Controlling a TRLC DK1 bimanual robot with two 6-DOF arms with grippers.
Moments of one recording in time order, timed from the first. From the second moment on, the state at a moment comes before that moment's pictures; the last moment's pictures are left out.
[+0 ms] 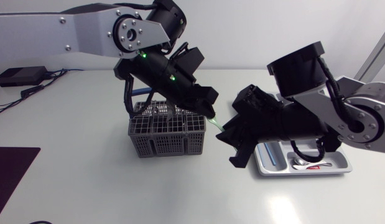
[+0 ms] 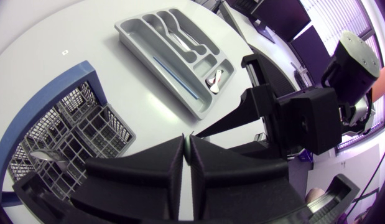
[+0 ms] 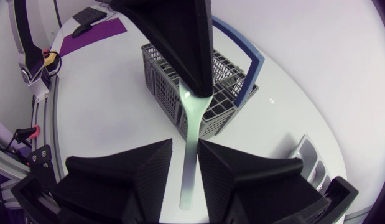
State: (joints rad) left arm -0.63 1.80 1.57 -0.77 0.53 -0.03; right arm 0.56 1.26 0.85 -0.38 -0.23 -0.39
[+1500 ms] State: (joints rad) left arm -0.46 1.67 1.58 -0.75 0.38 0.09; right arm 0.08 1.28 0.79 -0.69 -0.47 -1.02
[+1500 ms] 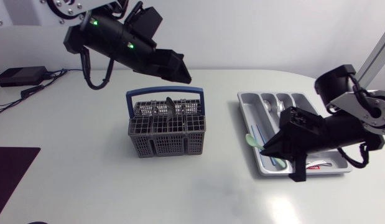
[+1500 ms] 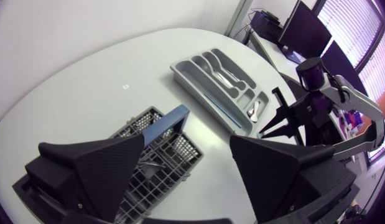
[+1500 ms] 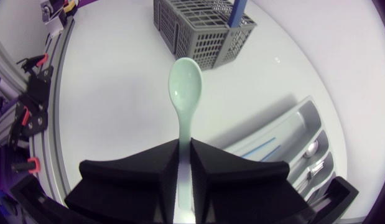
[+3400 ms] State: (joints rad) left arm -0.39 1.26 1.04 -0.48 0.24 0.90; right arm -0.16 1.14 0.69 -0.64 -0.38 -1.49
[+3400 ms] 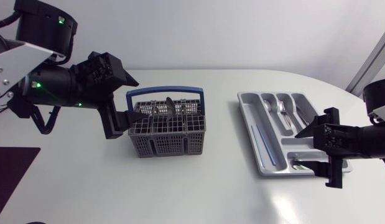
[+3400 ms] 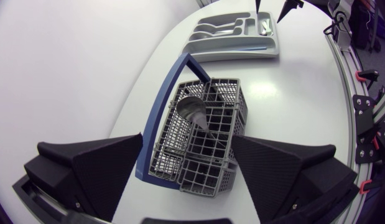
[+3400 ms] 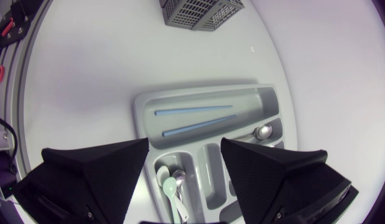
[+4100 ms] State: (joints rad) left arm -0.39 1.22 1.01 -0.47 0.23 0.97; right arm 0.11 1.04 0.64 -0.61 -0.41 -1.14
